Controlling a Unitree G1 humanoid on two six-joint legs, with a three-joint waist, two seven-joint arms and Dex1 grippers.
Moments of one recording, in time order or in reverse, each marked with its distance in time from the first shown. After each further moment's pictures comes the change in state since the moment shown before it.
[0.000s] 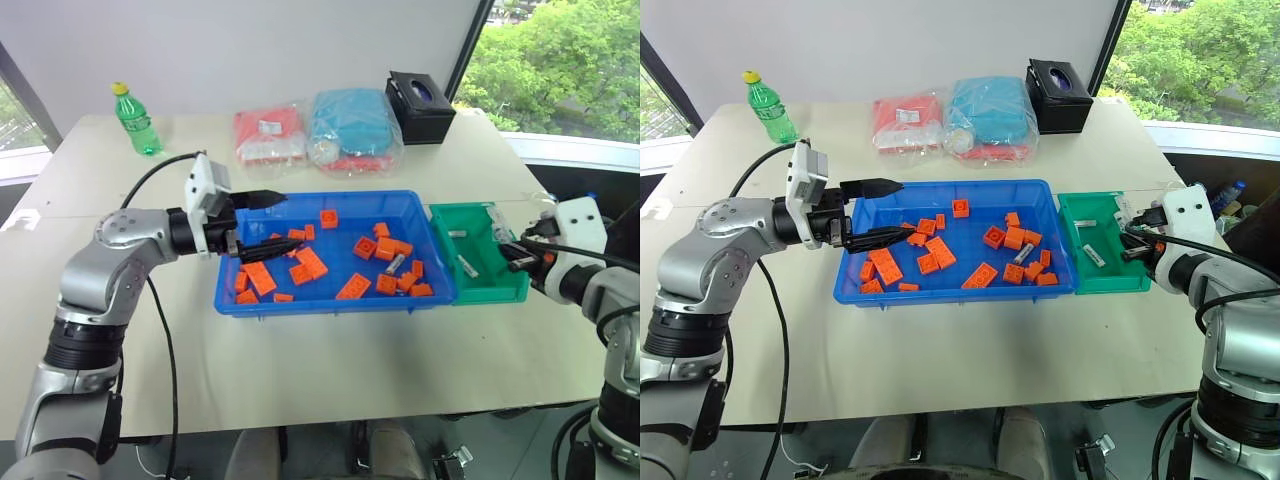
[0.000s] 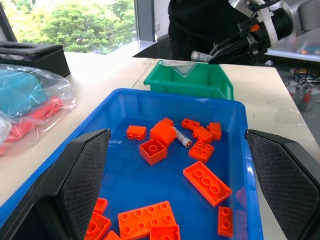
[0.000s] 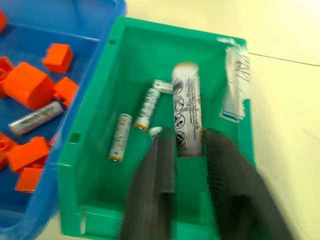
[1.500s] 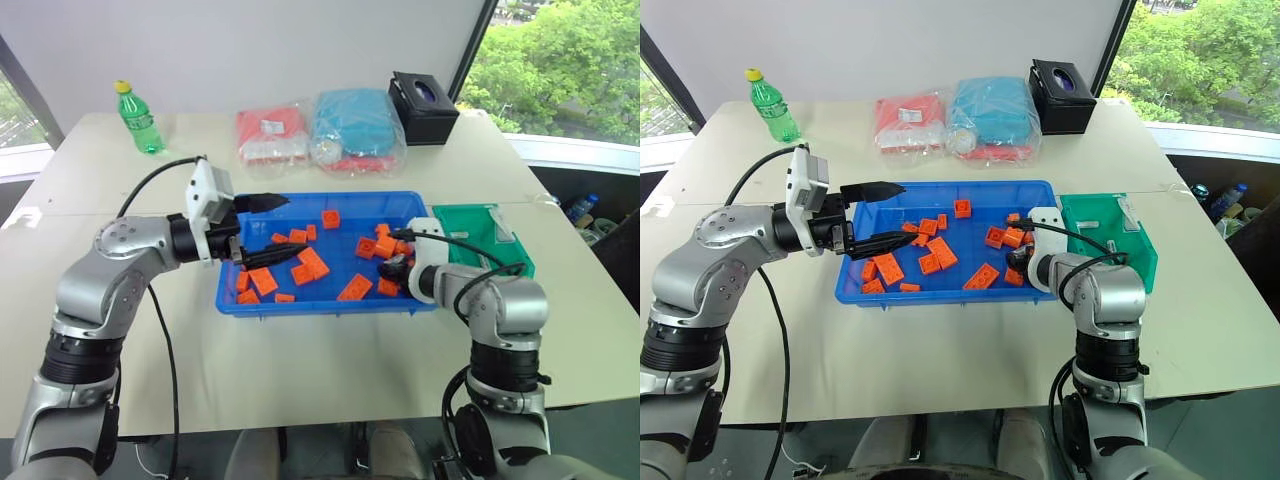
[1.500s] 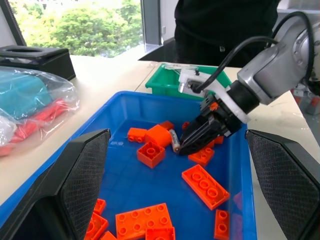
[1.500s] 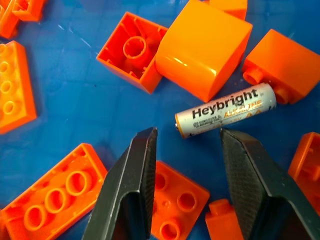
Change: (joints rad) left arm 0.055 0.005 0.012 -0.114 -0.036 0.026 0.080; right arm -0.246 0.458 0.301 0.241 0.122 0.196 -0.410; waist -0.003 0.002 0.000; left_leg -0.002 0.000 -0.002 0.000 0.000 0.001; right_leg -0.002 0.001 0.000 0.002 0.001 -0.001
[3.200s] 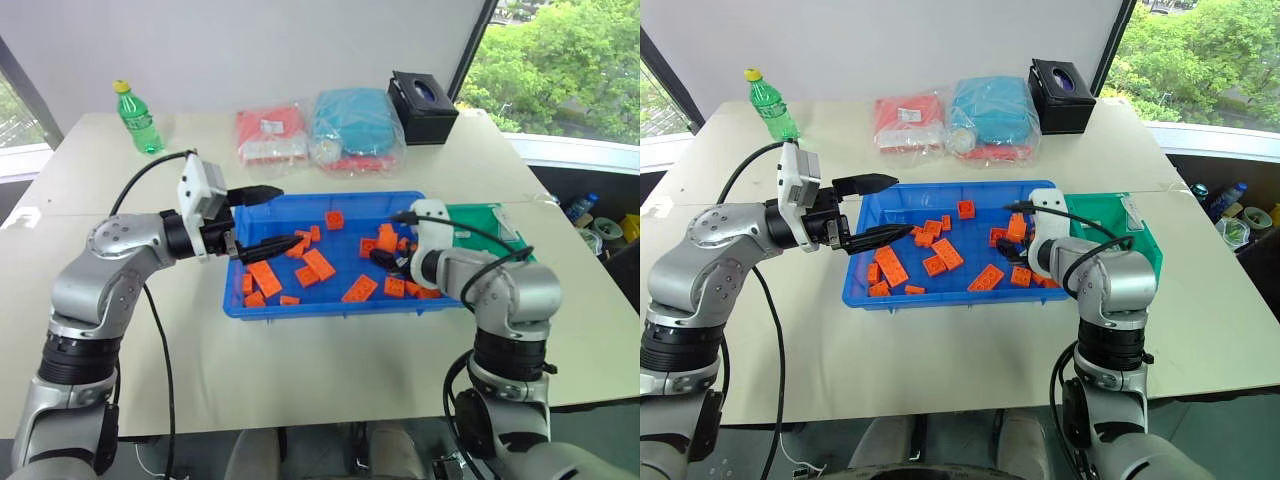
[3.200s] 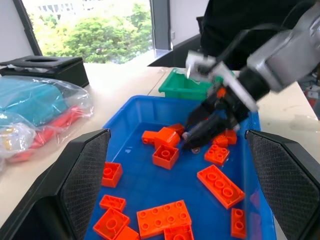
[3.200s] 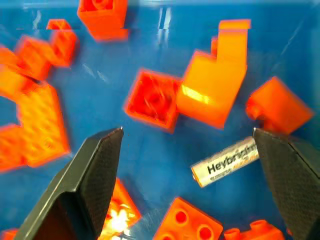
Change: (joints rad) left arm 0.002 -0.004 0.025 0.003 0.015 -0.036 0.009; right arm -0.103 0.012 -0.054 -0.148 0.058 0.143 -0.083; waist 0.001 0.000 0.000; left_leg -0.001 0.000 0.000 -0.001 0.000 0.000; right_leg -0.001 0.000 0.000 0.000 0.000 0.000
